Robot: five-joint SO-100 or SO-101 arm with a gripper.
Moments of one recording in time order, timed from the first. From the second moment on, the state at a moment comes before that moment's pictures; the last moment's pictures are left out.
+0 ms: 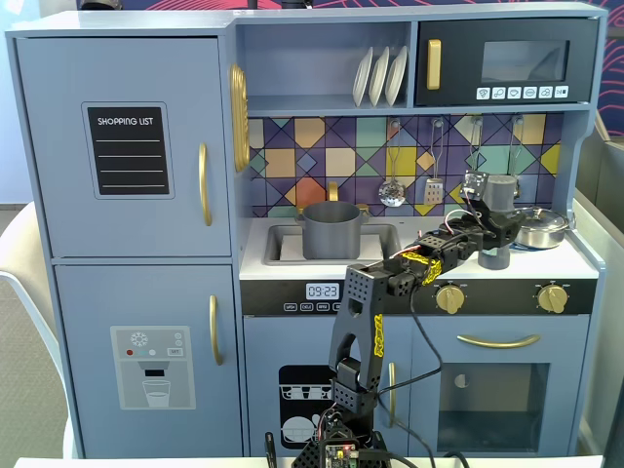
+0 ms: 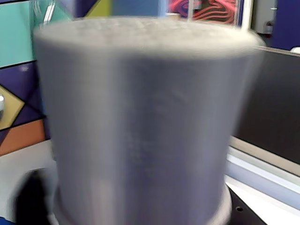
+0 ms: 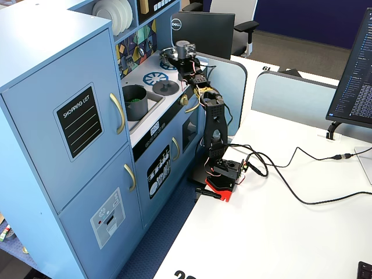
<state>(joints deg) 50.8 80.8 79.0 -1.8 -86.1</state>
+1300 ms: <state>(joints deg) 0.9 100.4 55.5 57.7 53.6</state>
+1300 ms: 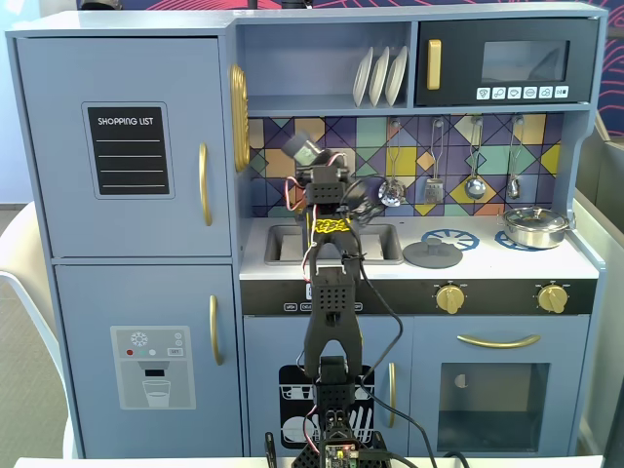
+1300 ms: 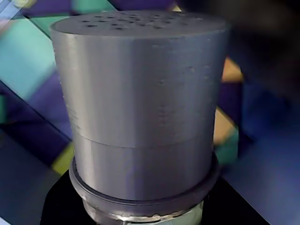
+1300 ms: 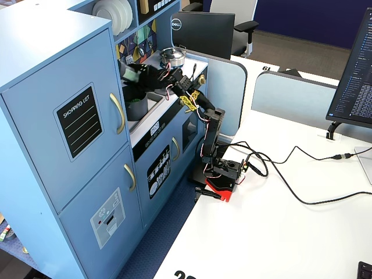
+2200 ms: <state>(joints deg) -1.7 93.3 53.0 57.3 60.7</state>
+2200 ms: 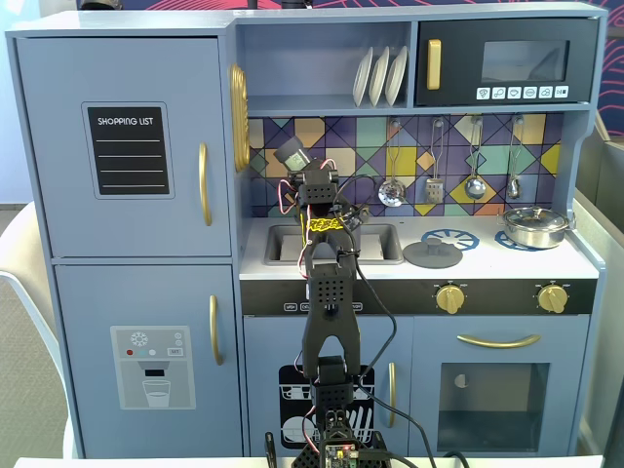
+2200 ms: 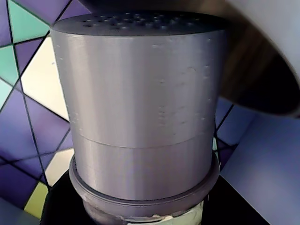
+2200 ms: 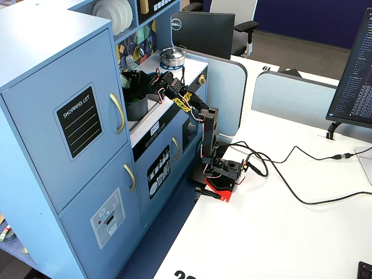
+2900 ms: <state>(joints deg) -1.2 94.5 59.7 47.3 60.0</state>
